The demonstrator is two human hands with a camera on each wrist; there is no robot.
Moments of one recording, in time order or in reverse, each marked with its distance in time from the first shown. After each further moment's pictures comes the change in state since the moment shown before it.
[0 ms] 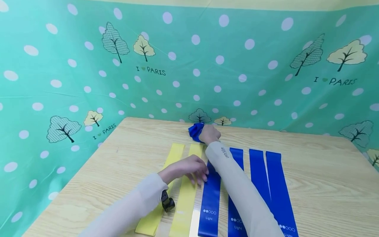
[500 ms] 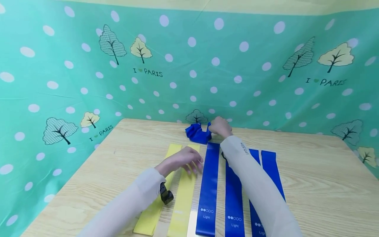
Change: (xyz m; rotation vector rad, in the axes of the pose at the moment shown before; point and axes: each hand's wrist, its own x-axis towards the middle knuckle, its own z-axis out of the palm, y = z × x) left_hand 0.015 0.005 -0.018 -0.051 0.094 0.015; right_hand -0.014 0.045 -0.054 0.241 -0.015 -0.104
